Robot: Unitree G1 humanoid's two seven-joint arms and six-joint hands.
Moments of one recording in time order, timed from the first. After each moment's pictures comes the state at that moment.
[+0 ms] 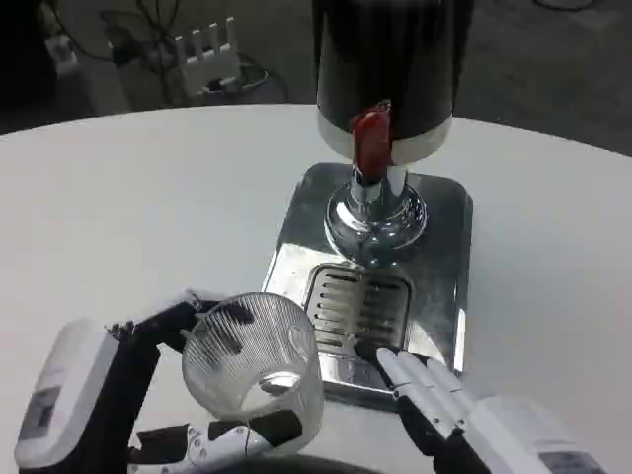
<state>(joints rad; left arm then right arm) 0.16 0.31 0.10 -0.24 0.48 -0.49 0.13 0.51 -0.12 0.25 -0.99 -0.96 -0.03 0.46</state>
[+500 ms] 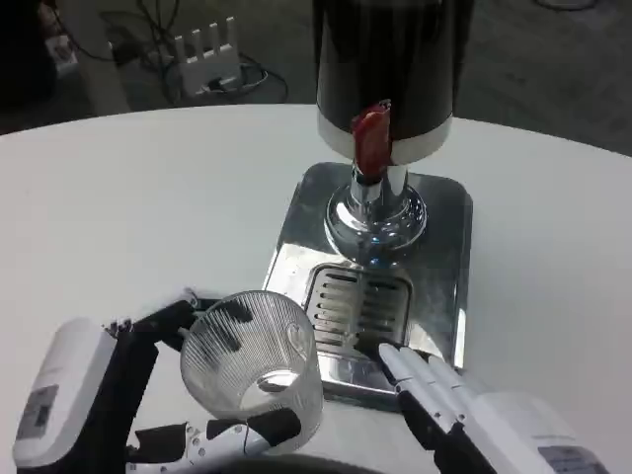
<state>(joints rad) 0.16 0.31 0.11 -0.25 0.48 -0.49 0.13 0.49 -0.12 0.25 -0.99 -0.97 0.00 0.48</state>
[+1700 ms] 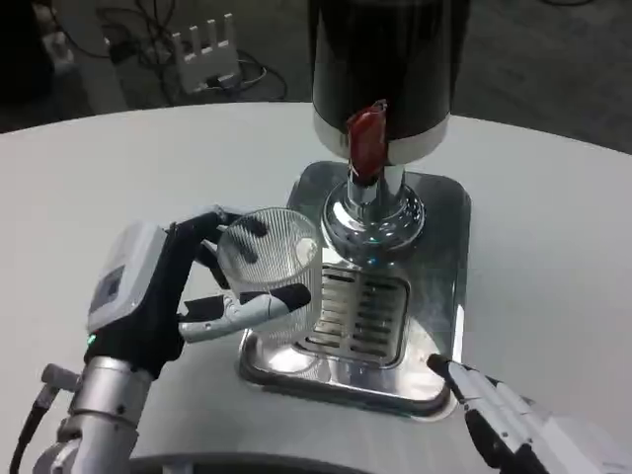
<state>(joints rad) -0.44 0.34 0.00 0.43 0.49 -0.46 0.21 0.63 -0.12 0.14 -1.02 -0.89 0.00 0.43</state>
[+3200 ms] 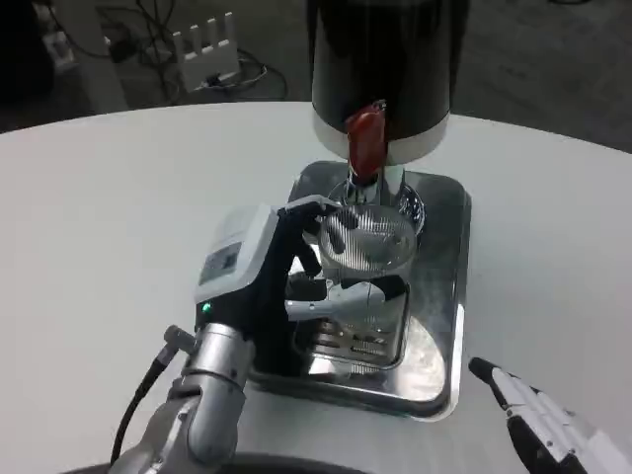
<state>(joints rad) -0.70 0.24 -0.26 0.73 0.58 -0.37 0.42 0.72 -0.15 0.06 -1.02 -0.78 -0.02 0.34</state>
